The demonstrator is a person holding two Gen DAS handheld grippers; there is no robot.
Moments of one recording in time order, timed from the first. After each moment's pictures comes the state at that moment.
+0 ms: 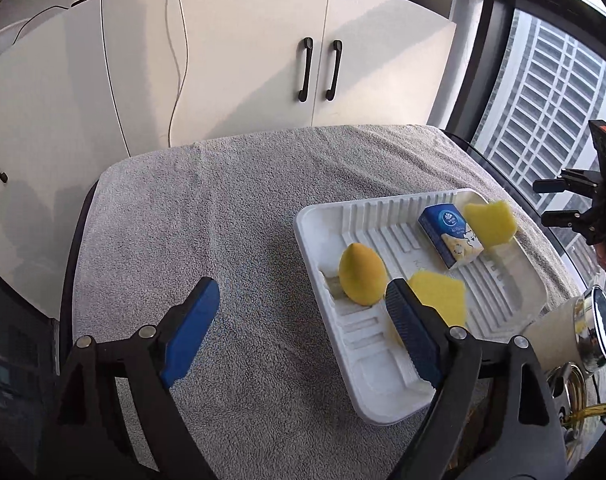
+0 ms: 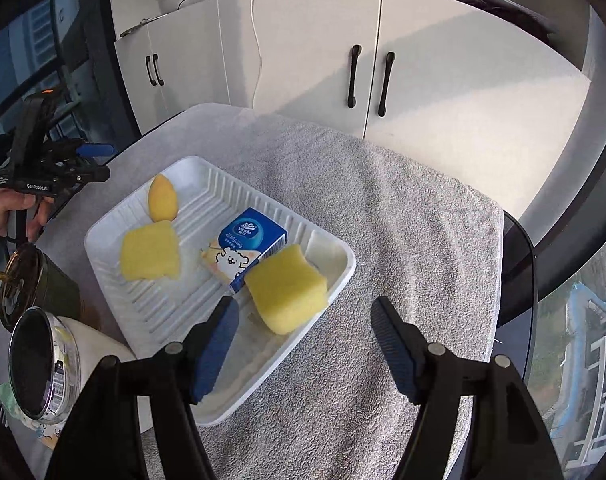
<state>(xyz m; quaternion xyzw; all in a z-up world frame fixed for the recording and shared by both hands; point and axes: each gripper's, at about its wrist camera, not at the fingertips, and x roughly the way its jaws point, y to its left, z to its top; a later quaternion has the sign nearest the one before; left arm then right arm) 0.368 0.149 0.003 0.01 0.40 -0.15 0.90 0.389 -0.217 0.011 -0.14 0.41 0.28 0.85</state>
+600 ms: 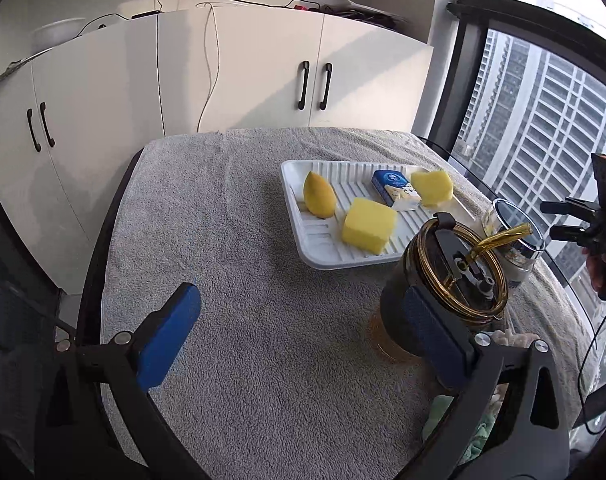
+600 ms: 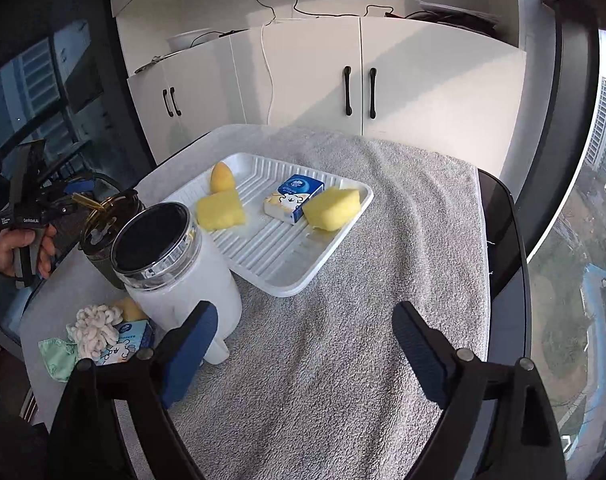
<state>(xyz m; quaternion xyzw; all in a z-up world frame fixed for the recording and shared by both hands) 0.197 0.148 0.013 -0.01 0.36 -0.13 0.92 0.244 -0.257 0.010 -0.07 0.38 0.28 0.88</state>
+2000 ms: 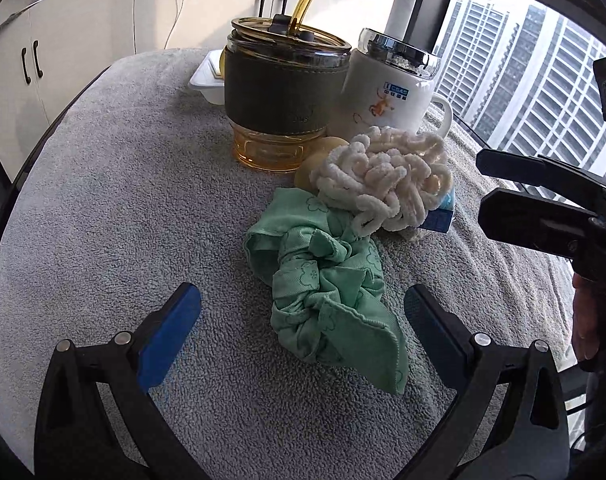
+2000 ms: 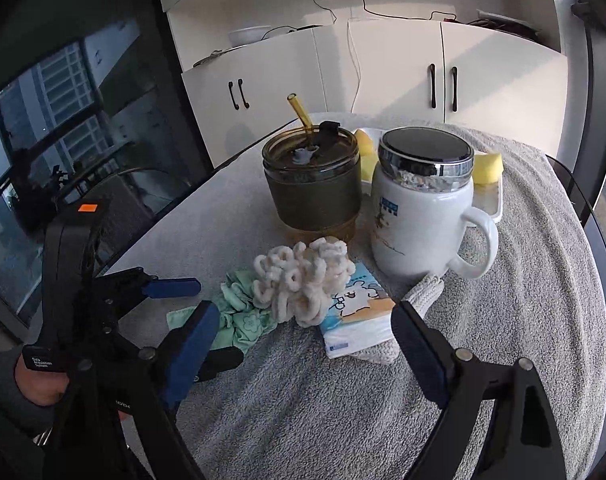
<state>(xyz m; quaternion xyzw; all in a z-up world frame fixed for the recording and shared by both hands) 0.081 0.045 -0.064 -0.03 0.43 -0.13 0.89 0.106 -0.119 -0.019 -0.04 0.36 0.33 0.87</state>
